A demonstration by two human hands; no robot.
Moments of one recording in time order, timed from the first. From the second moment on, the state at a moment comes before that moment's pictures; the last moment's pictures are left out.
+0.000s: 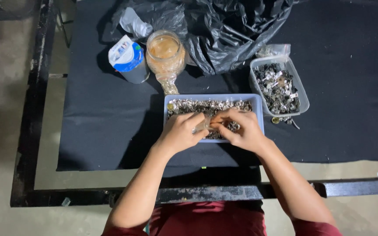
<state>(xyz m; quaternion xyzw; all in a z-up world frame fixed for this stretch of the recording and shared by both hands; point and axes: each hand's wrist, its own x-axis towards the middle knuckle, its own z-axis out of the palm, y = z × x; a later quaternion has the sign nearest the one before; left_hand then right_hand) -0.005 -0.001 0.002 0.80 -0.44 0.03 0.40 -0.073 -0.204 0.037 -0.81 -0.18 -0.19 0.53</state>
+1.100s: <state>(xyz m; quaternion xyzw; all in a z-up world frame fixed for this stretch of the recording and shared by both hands) -0.003 0.004 0.021 0.79 -0.43 -0.01 0.44 -0.065 -0.243 0.020 -0.97 -0.12 0.02 0.21</state>
